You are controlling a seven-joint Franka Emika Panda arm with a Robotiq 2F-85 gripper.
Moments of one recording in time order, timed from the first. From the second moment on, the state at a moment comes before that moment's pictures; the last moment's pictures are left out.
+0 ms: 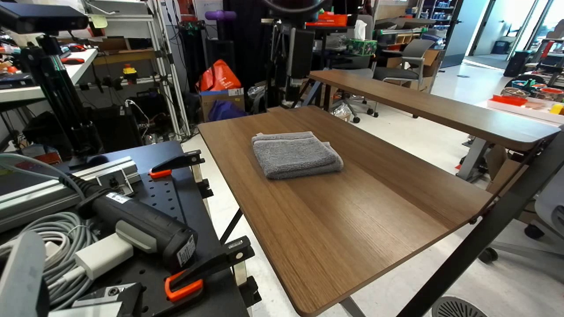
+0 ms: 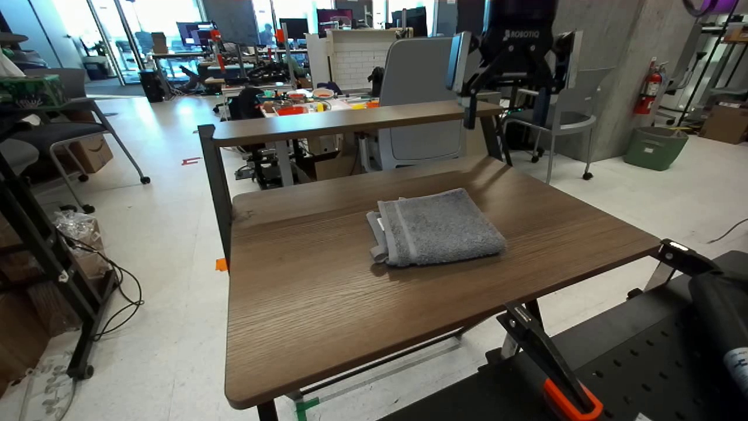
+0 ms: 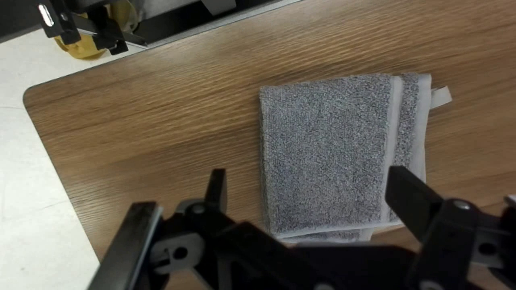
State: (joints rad) arm 0.06 0.17 0.03 -2.25 0.01 2.34 0.35
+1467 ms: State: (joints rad) arm 0.23 0.64 -0.01 -2.00 -0.07 2.48 0.44
